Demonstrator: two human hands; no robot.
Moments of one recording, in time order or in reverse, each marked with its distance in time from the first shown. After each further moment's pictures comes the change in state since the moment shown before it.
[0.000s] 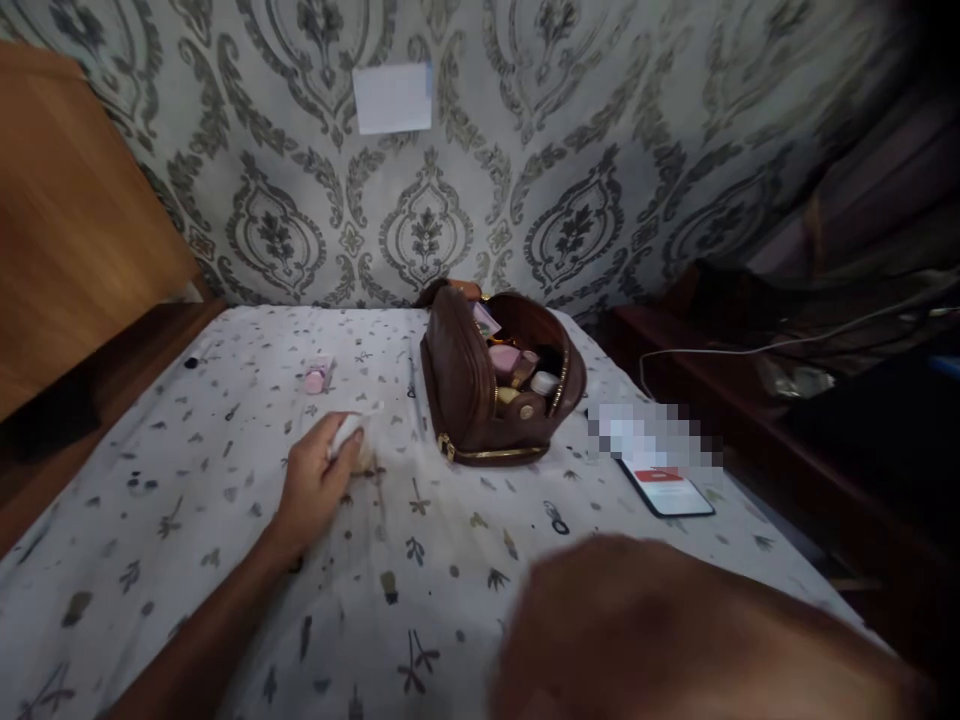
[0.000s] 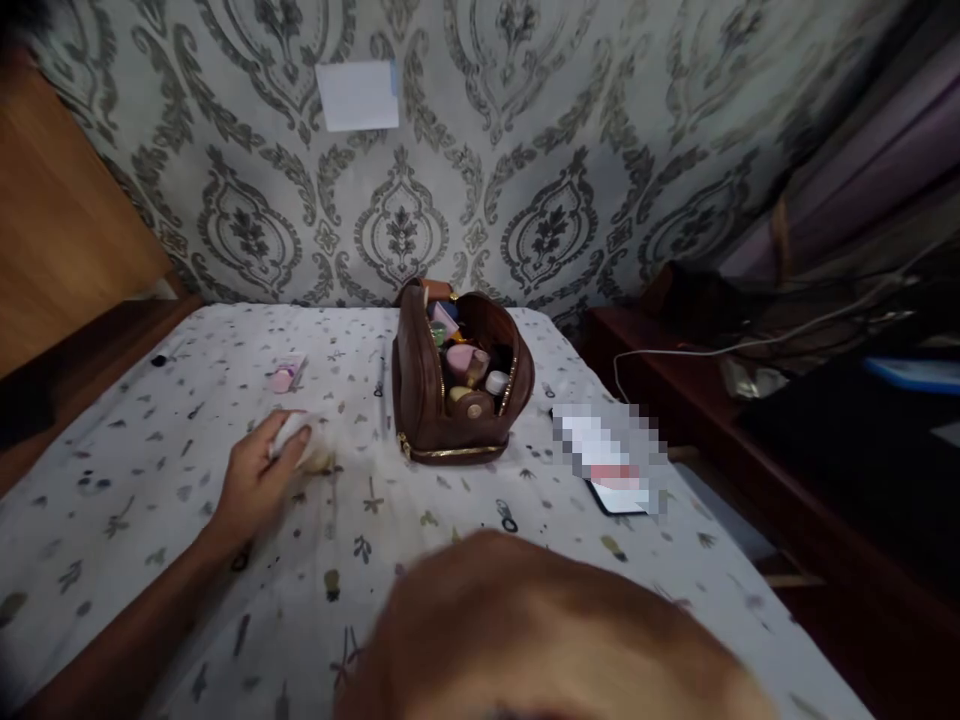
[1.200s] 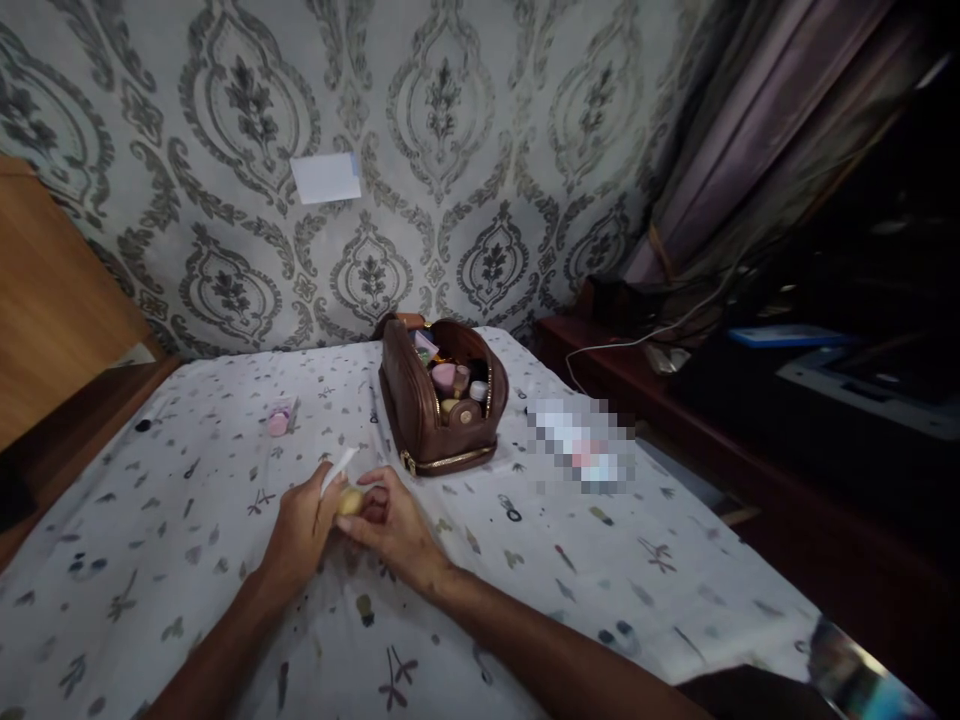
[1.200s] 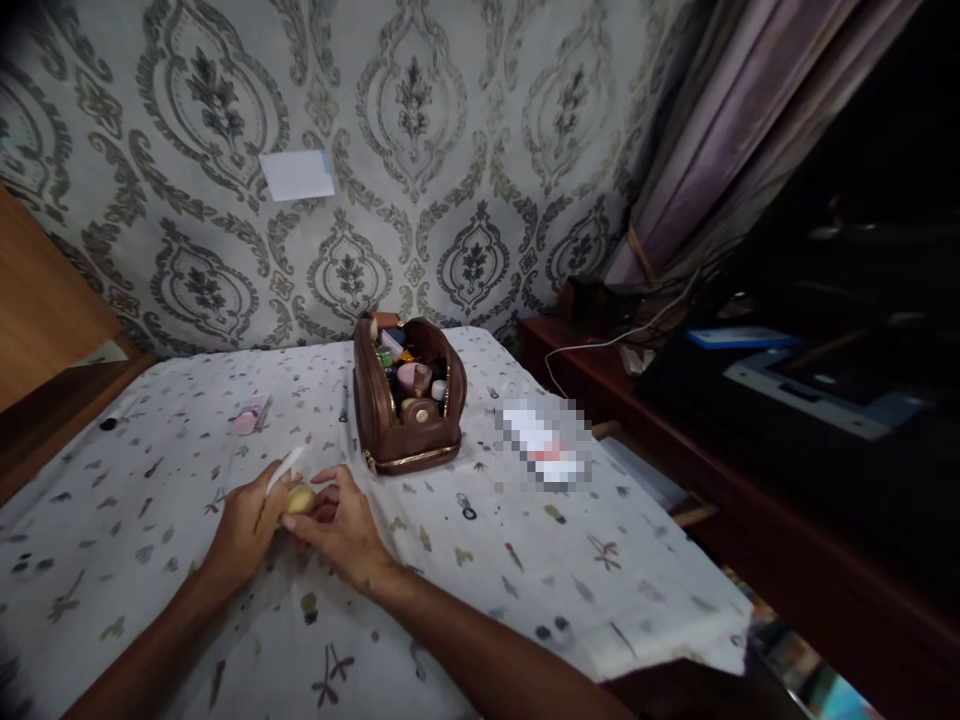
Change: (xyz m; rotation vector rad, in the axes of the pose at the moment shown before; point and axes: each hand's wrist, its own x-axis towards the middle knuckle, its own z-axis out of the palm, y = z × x) left_hand -0.013 0.000 0.014 0.097 -0.140 0.060; right_hand 0.044 0.083 0.148 0.870 -0.165 0.447
